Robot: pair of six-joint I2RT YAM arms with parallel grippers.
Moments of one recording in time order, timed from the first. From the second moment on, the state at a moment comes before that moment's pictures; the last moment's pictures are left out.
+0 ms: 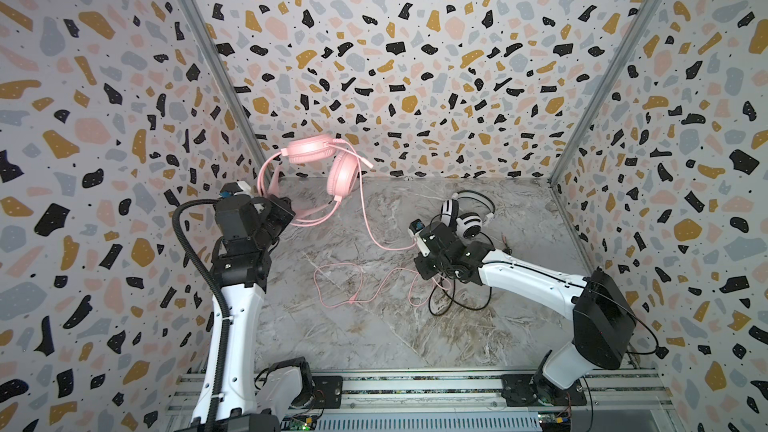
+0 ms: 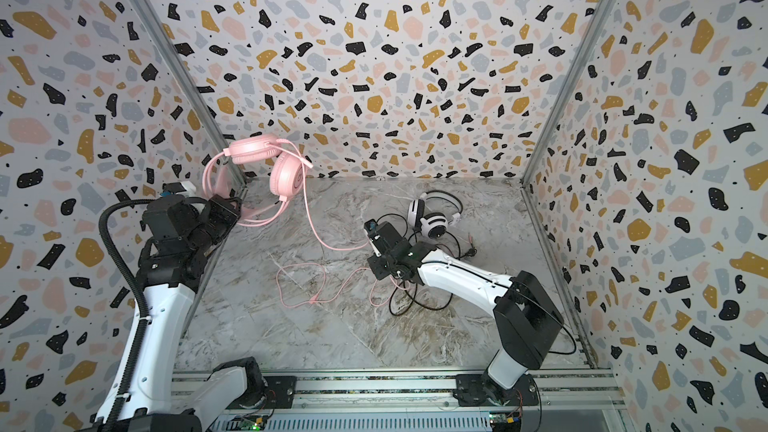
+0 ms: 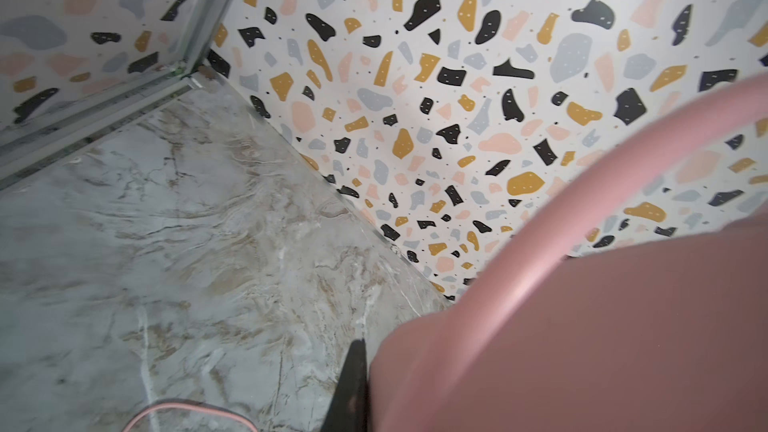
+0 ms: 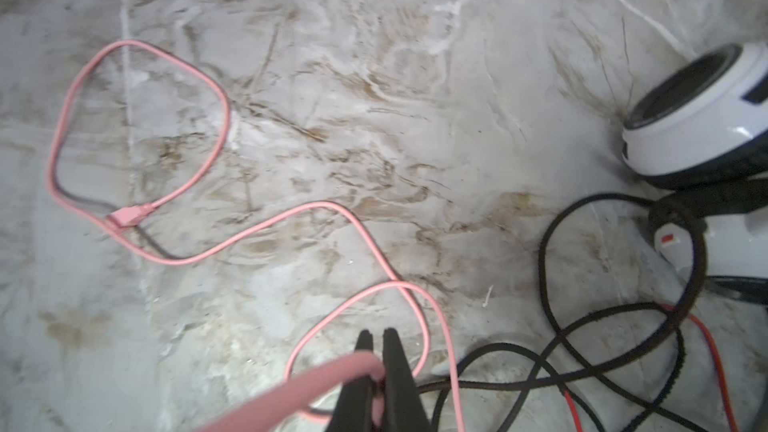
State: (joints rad) left arm 0.20 1.01 1.09 -0.41 0.22 -0.79; right arm 0.90 1.61 1.22 -0.48 0.13 0.15
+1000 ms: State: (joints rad) left arm -0.24 1.11 1.08 -0.55 -0.28 -0.41; right arm 0.96 1.61 1.83 -1.16 0.44 0.02
